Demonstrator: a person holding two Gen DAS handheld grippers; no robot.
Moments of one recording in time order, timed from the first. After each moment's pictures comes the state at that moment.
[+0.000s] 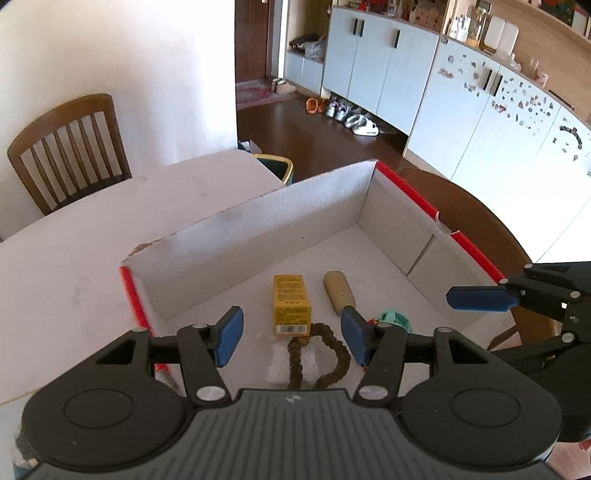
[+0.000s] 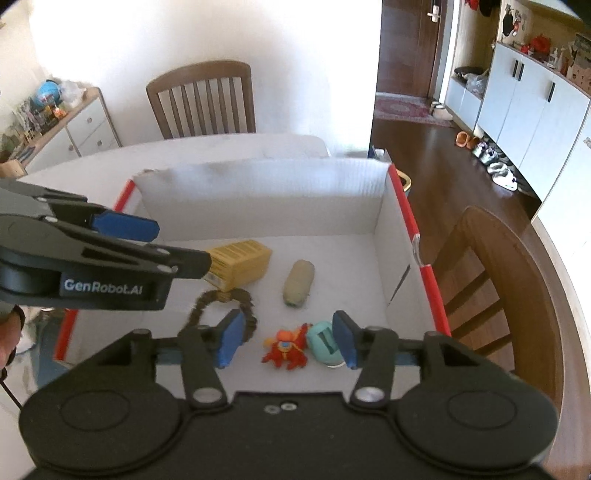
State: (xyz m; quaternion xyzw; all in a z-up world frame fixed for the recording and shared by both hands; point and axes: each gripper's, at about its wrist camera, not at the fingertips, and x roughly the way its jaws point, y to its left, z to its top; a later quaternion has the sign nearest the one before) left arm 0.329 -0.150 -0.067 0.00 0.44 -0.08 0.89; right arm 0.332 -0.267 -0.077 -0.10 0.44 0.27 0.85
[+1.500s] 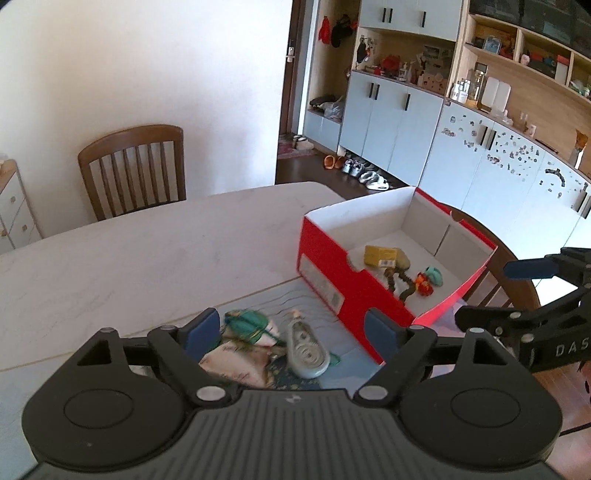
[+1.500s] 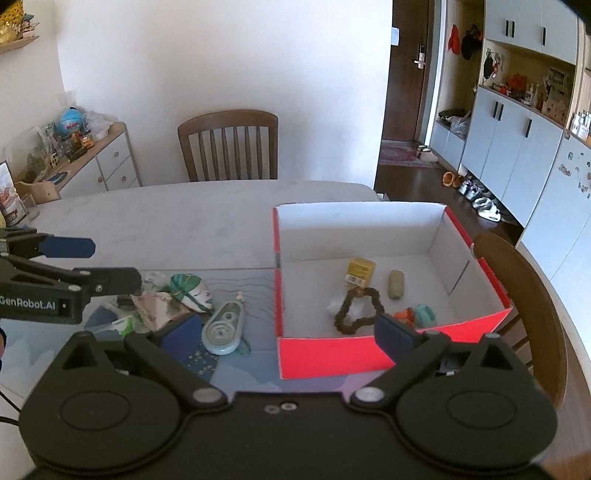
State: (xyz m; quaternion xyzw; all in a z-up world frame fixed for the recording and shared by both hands) left arm 0.145 0.026 -0.022 -0.03 0.36 -0.07 0.93; right arm 0.167 -0.163 -0.022 -0.09 0.37 0.23 0.90
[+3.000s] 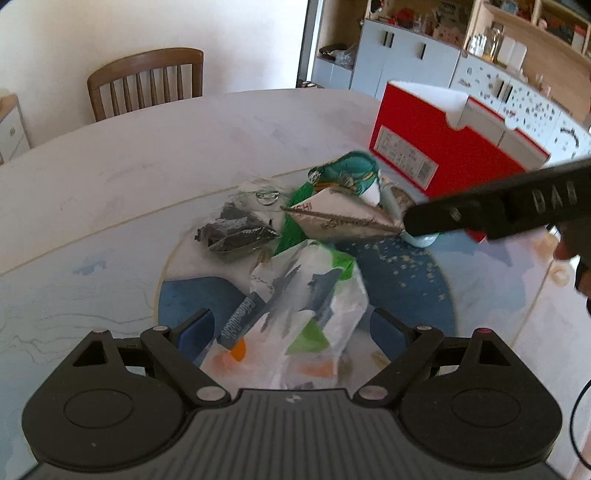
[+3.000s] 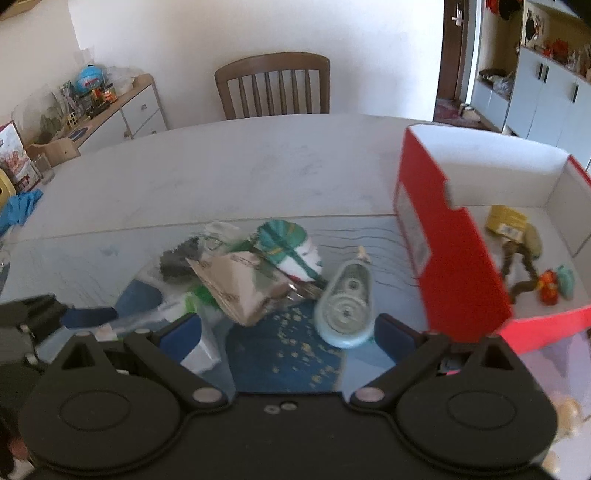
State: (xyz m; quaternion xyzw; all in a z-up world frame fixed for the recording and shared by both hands) left arm 0.122 0.118 -0.165 -0.02 0.43 -0.08 0.90; right arm 0.181 -0.027 -0.124 -0.07 0.44 0.27 0.85
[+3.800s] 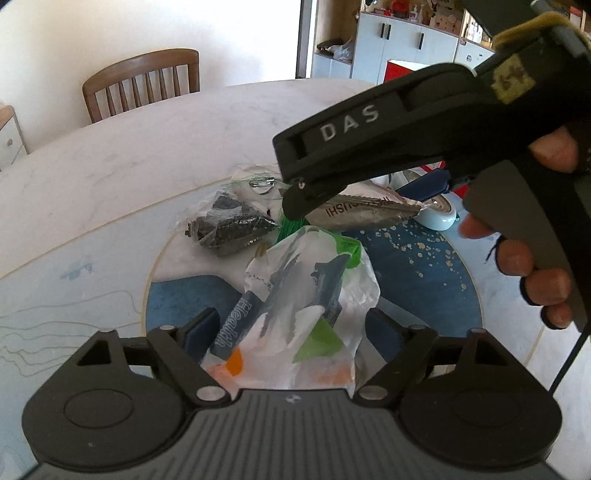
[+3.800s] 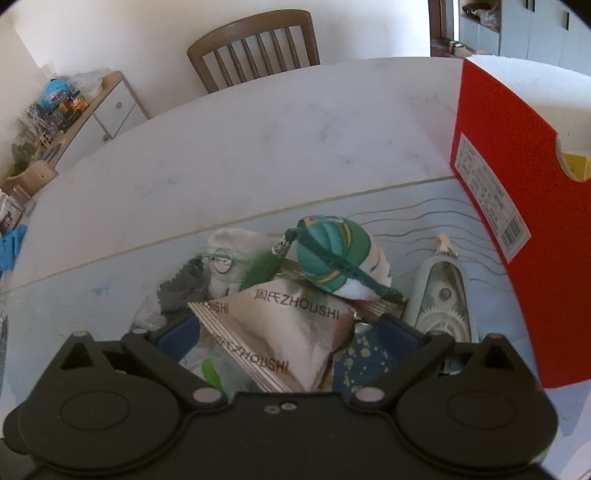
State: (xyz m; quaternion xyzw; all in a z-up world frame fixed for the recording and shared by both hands) left arm 0.131 0.111 -0.185 0.00 0.42 -0.07 0.90; right arm 0.227 0.024 -0.168 -0.01 0.51 0.24 0.82
